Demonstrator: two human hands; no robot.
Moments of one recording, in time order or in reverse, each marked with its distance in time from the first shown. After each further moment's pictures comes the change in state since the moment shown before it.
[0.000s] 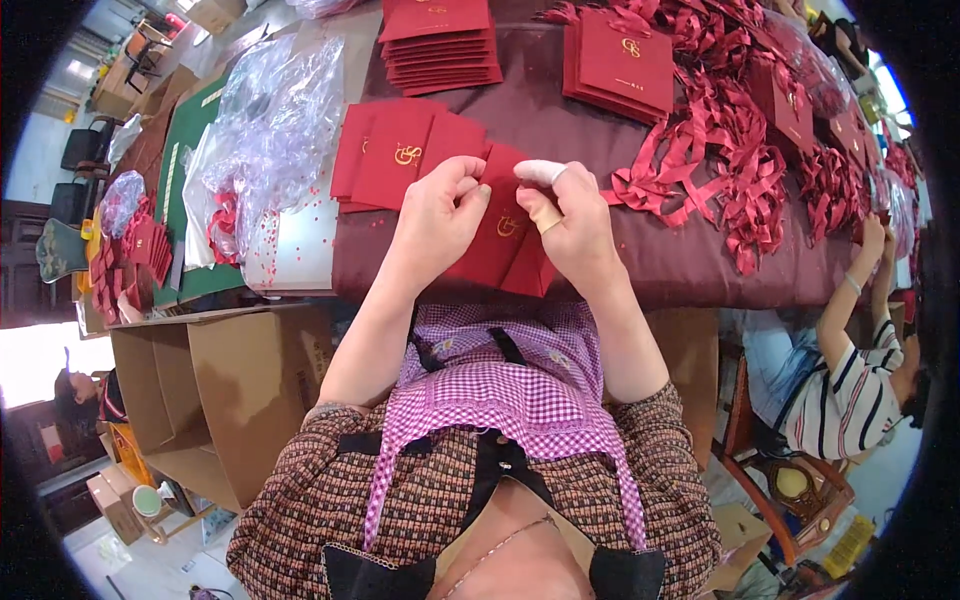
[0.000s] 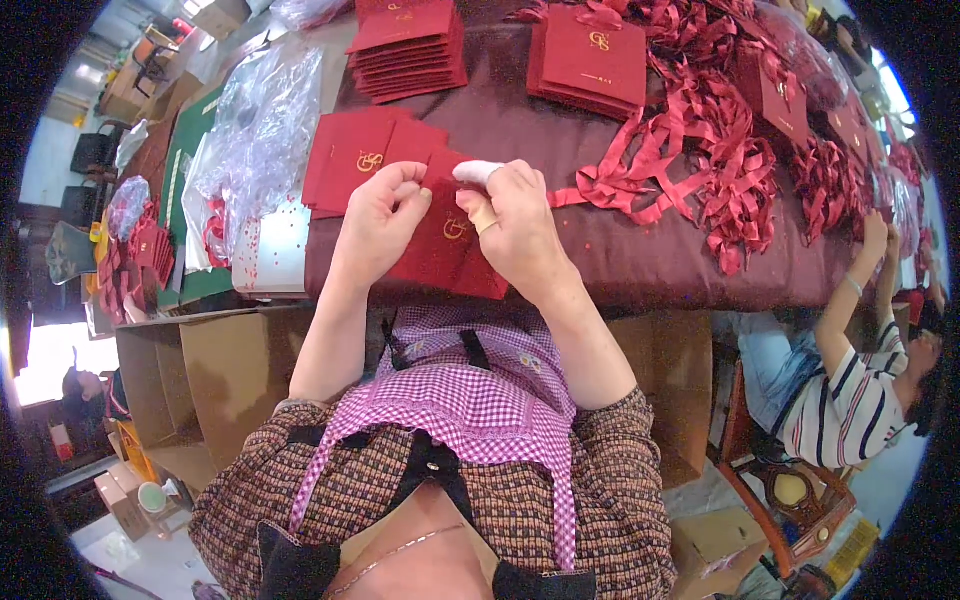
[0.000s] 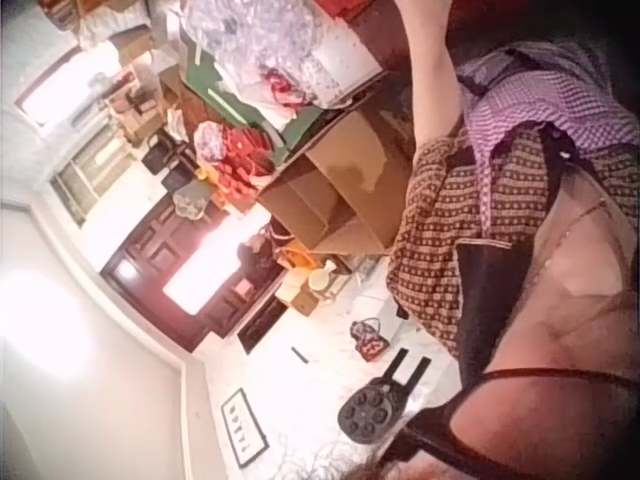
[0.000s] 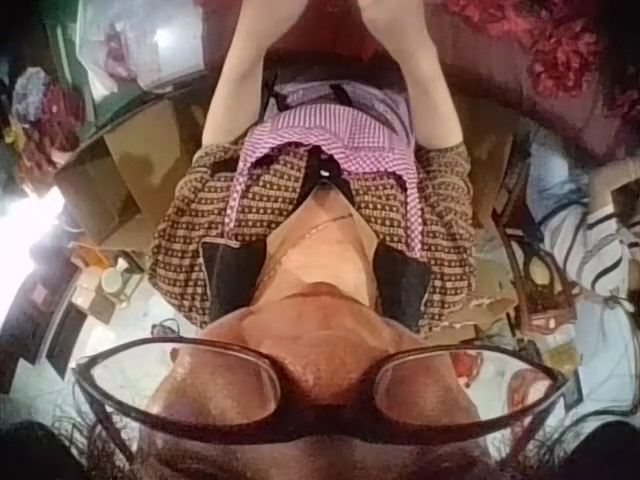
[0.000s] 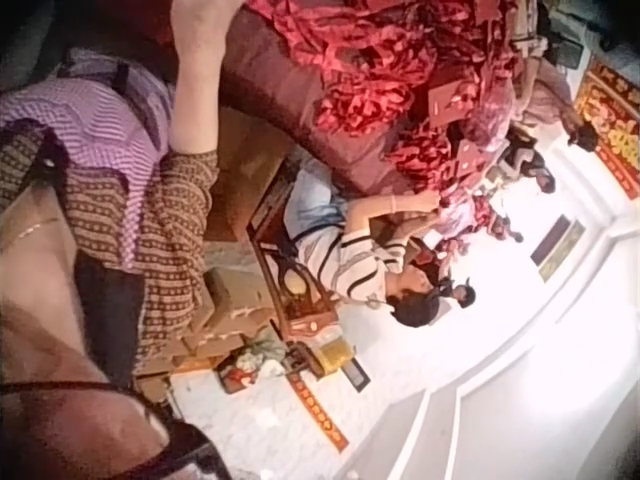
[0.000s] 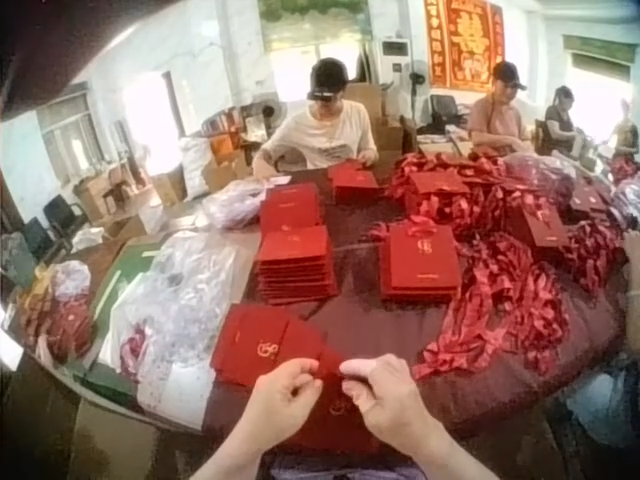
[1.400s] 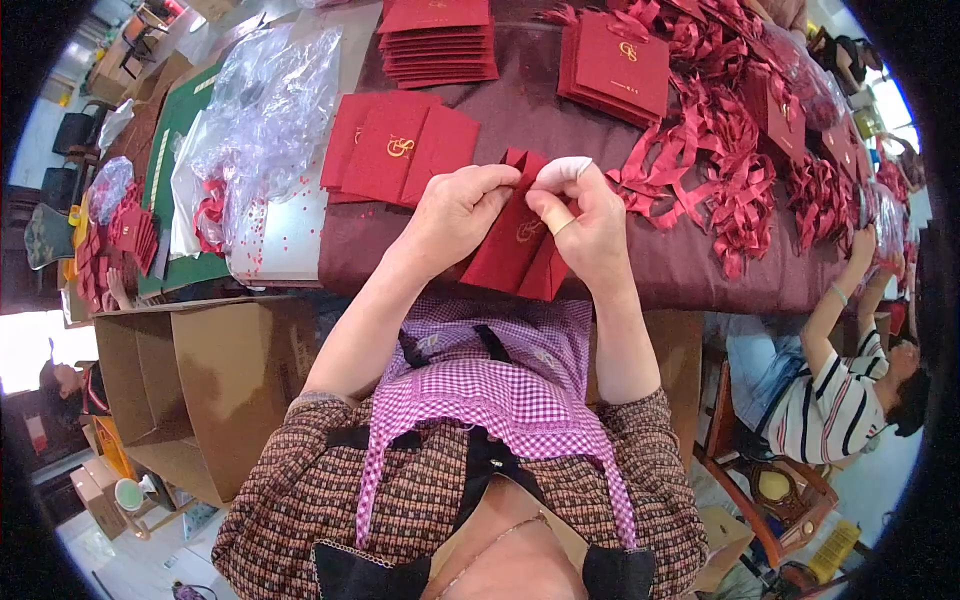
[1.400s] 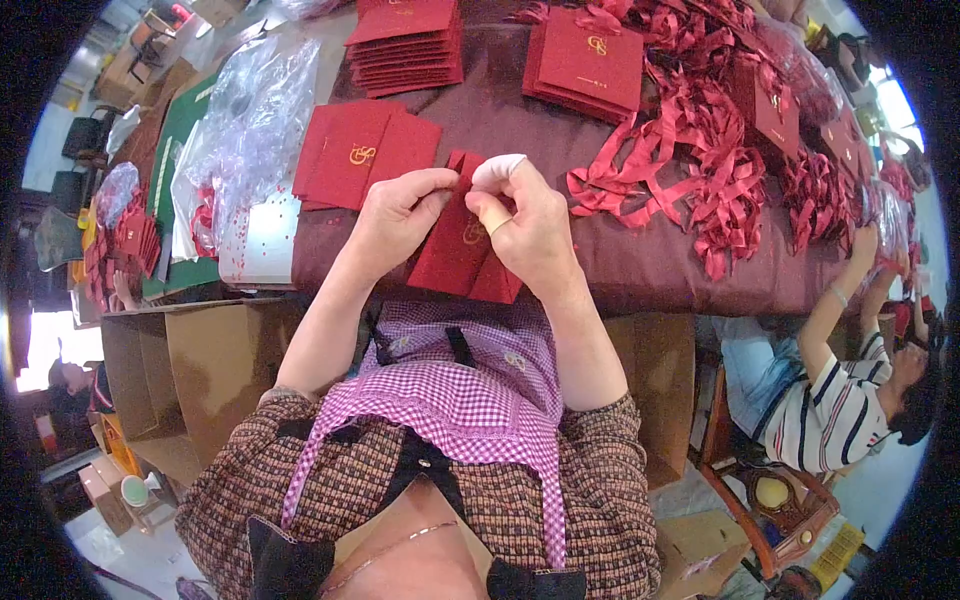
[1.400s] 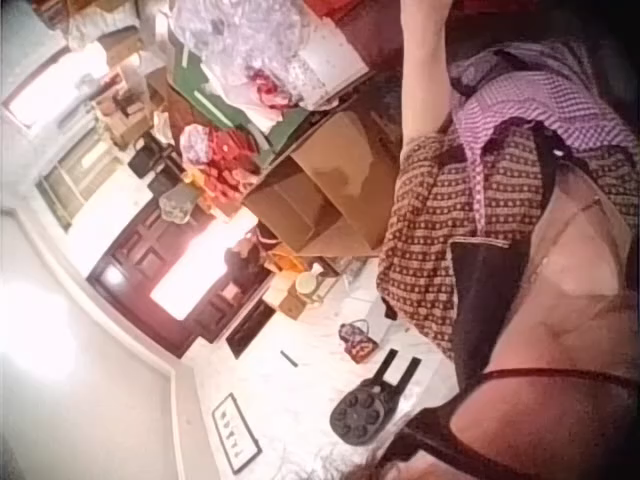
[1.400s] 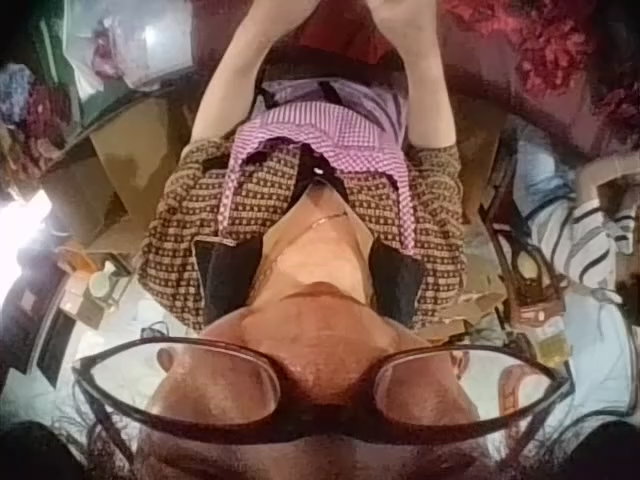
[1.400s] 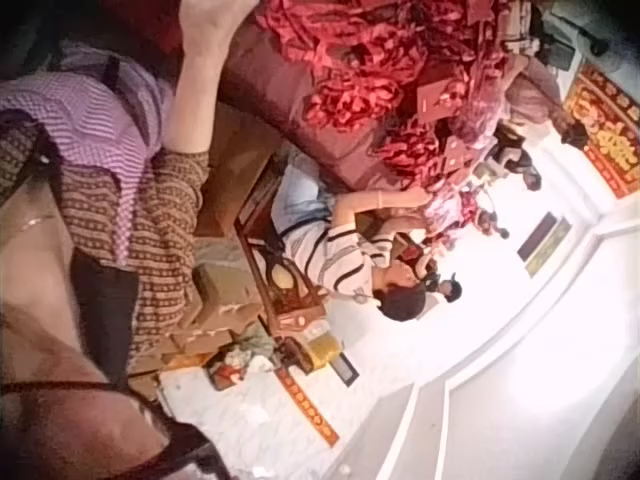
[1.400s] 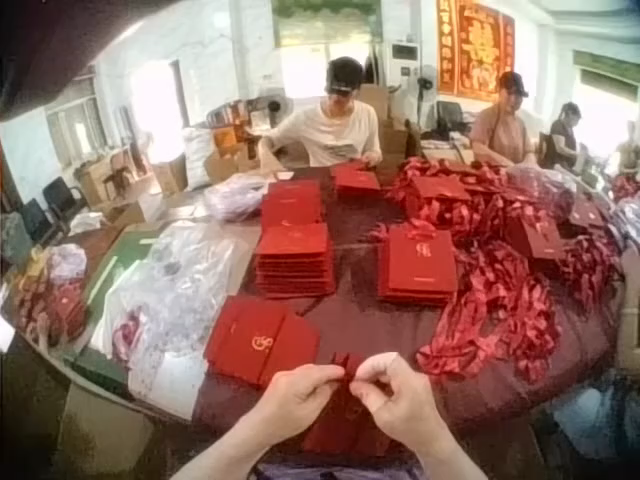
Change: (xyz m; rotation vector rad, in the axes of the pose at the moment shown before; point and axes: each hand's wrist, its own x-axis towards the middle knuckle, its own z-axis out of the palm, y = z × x) left_hand 0.005 -0.004 0.017 0.022 -0.079 0.324; right_hand -0.003 0.000 -0.017 0.305 -0.047 0.274
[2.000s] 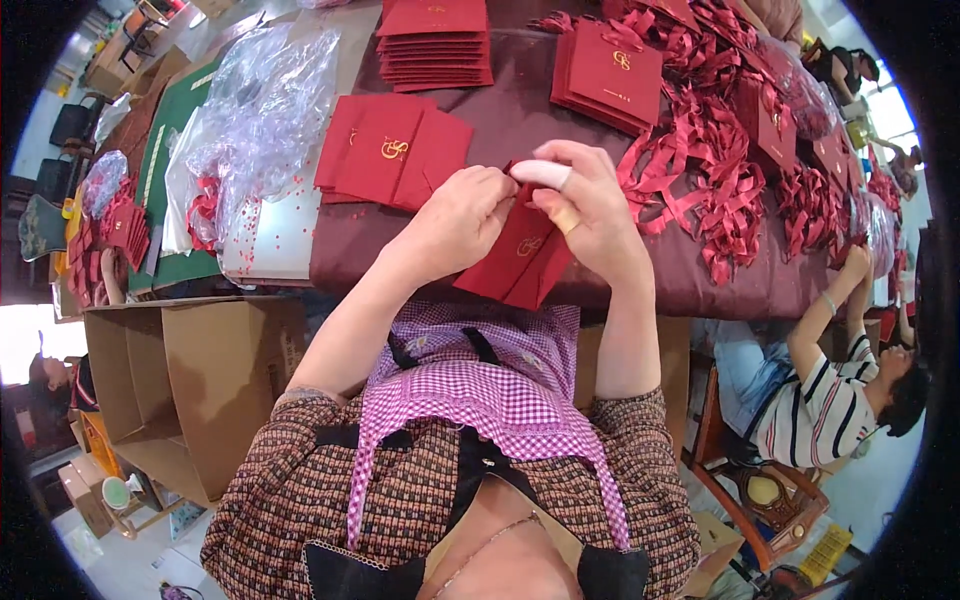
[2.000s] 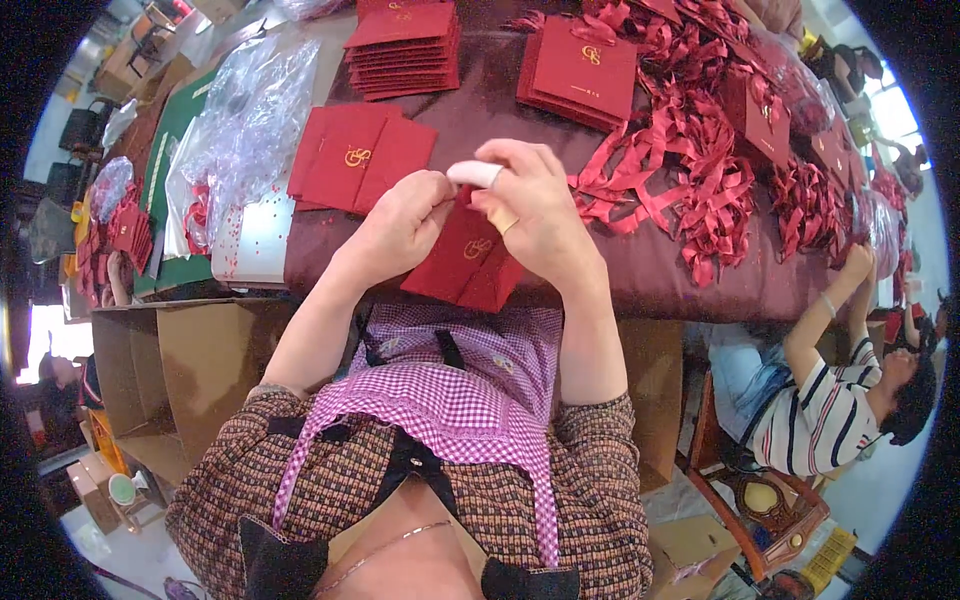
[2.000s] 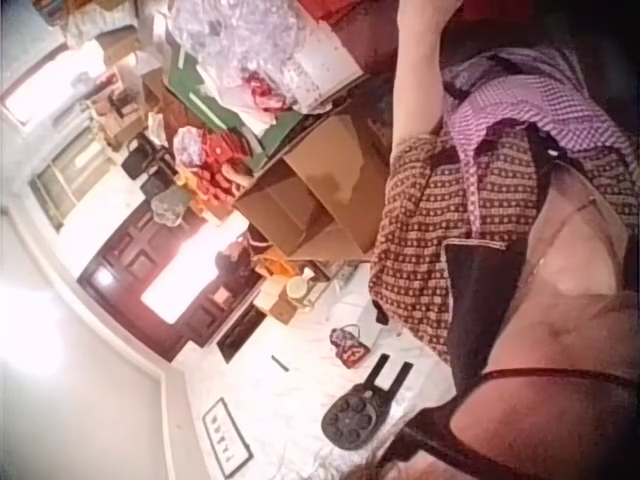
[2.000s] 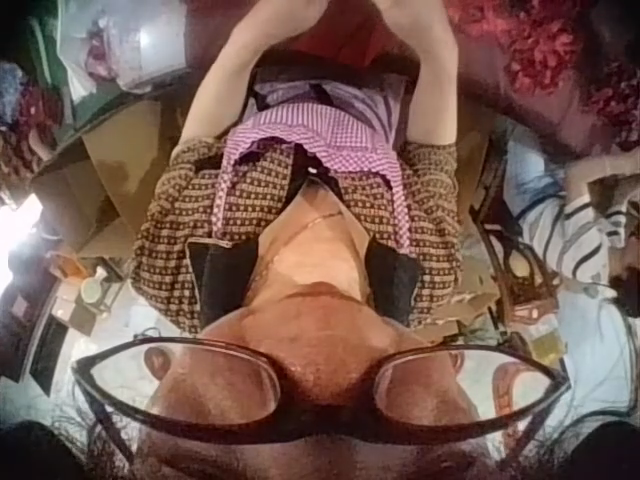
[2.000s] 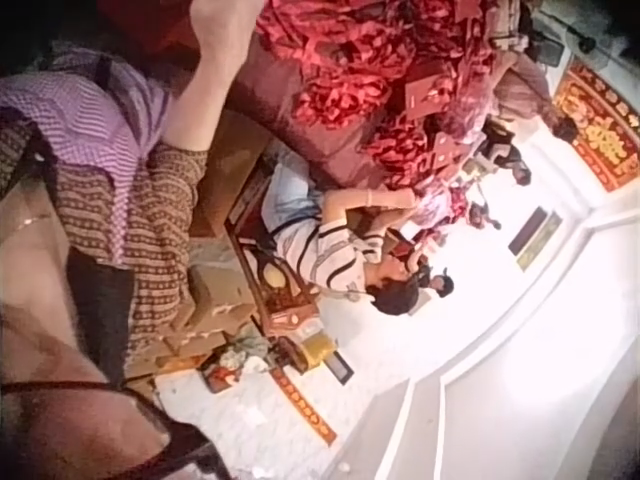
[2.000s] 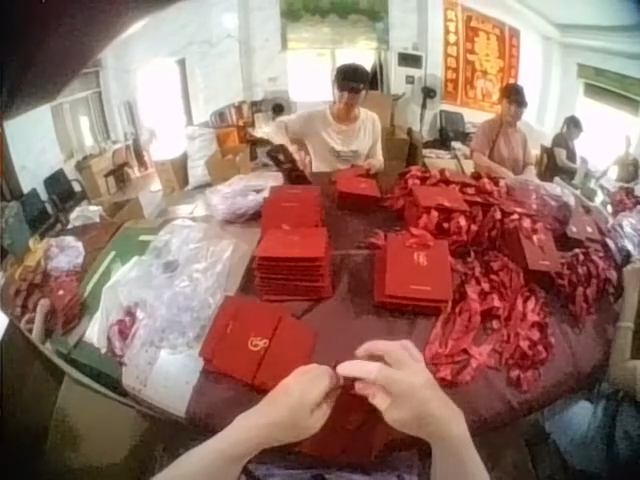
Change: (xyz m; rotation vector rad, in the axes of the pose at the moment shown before) left_hand 0.006 0.008 0.001 0.146 -0.082 0.207; right_hand 0.021 -0.017 -0.029 -0.457 -0.190 -0.483
